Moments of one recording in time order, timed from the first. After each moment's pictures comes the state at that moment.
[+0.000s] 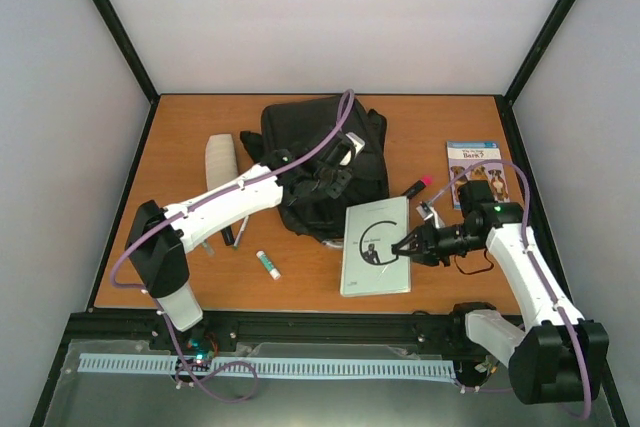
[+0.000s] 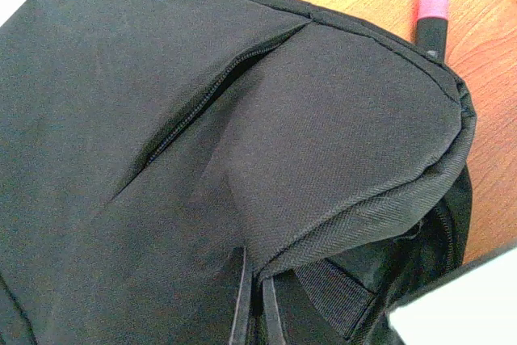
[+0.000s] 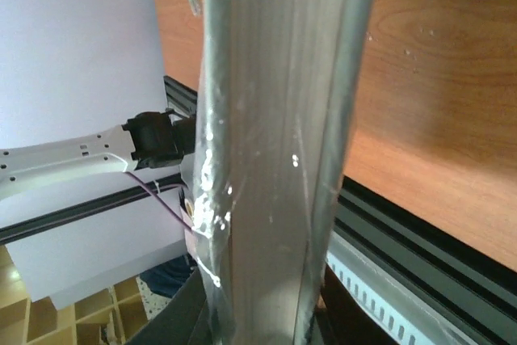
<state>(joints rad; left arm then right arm) -0.87 1.70 1.50 -0.64 -0.28 -0.06 0.05 1.04 0.78 -1.20 -1.04 0.14</state>
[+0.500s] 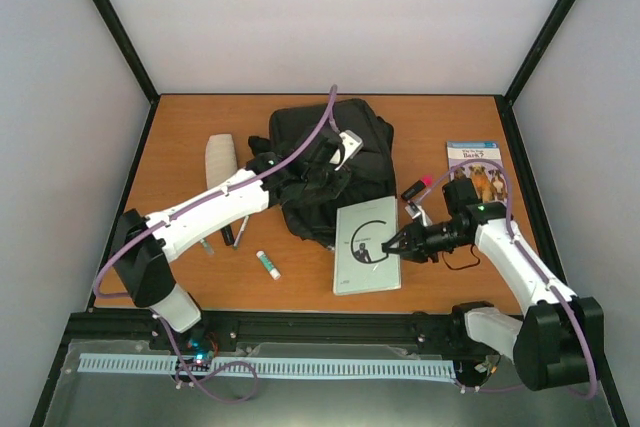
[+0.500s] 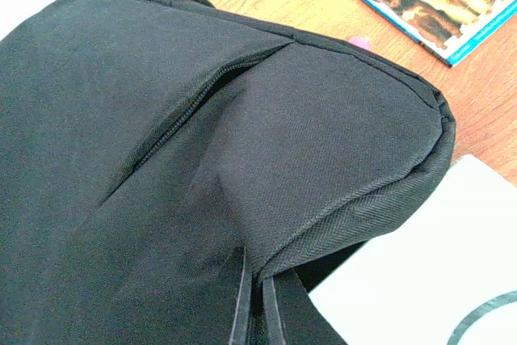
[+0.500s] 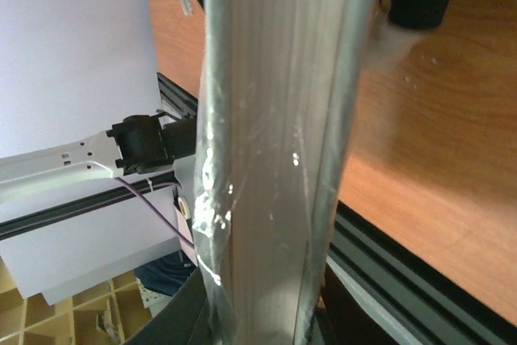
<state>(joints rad) -0.86 1.61 1.44 -0.56 -0.13 -0.08 0.14 1.10 0.70 -0.99 -1.04 0.25</state>
